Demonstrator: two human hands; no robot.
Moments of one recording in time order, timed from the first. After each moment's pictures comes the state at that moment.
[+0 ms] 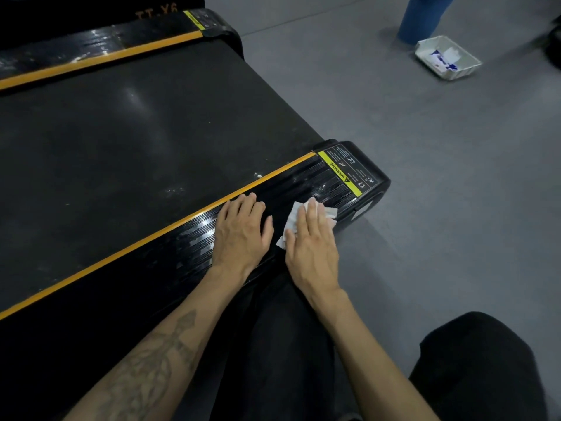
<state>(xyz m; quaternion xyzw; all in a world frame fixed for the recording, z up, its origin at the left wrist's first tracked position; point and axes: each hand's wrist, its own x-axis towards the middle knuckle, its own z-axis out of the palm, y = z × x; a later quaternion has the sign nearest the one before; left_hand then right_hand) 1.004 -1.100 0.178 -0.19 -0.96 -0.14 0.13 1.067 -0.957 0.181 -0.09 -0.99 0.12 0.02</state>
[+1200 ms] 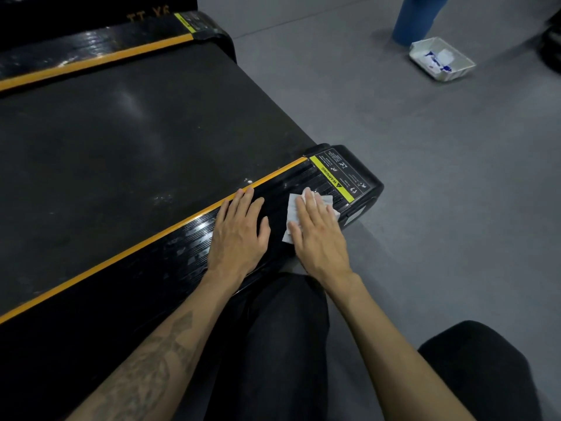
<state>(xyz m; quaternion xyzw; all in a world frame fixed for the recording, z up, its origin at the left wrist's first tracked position) 0.996 -1.085 0.183 -0.19 -0.97 -0.17 0.08 1.041 -0.909 0.187 -0.03 -0.99 0.11 0.00</state>
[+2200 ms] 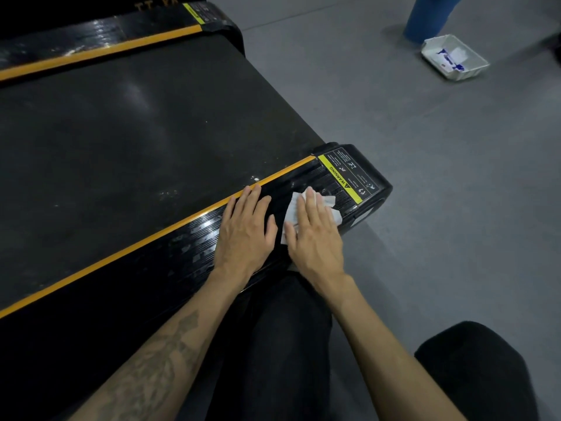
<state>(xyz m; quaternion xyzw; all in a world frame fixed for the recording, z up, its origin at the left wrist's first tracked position) 0.995 -1.082 0.185 -0.18 -0.97 -0.16 0.07 1.033 -0.932 0.186 -0.05 -0.99 0.10 0.00</state>
